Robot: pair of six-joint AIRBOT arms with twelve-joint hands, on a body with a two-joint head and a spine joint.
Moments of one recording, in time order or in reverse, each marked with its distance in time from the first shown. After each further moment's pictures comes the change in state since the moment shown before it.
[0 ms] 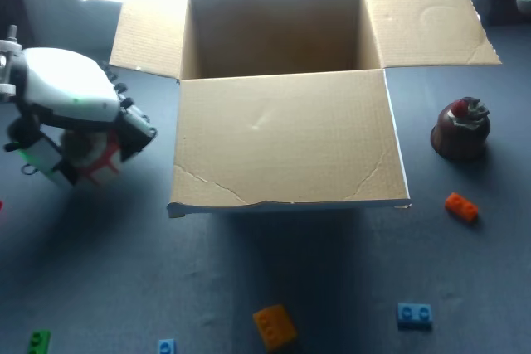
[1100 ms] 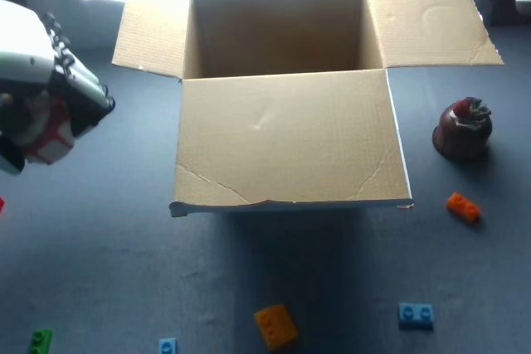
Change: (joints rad) left arm -0.258 0.256 -0.222 0.187 -0.171 -0.150; right arm 0.000 0.000 0.000 0.000 0.000 -0.001
